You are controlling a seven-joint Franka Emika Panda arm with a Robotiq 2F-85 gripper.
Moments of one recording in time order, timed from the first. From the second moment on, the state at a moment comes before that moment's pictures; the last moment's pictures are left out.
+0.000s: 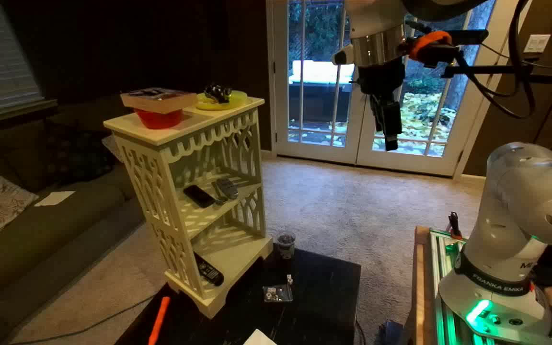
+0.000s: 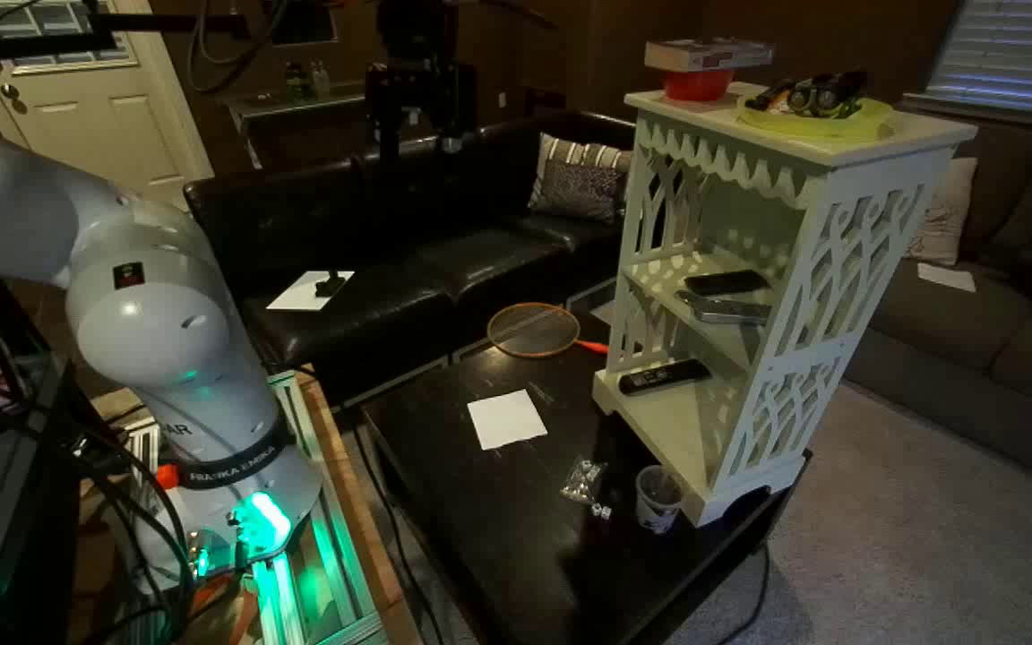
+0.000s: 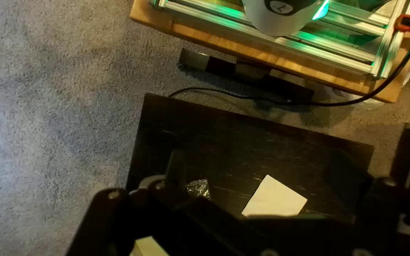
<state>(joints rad) 0.06 -0.72 0.05 -2.39 -0.13 1.43 -0.21</state>
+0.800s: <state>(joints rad) 0.15 -0.69 0.12 -2.42 -0.09 1.61 -0.14</state>
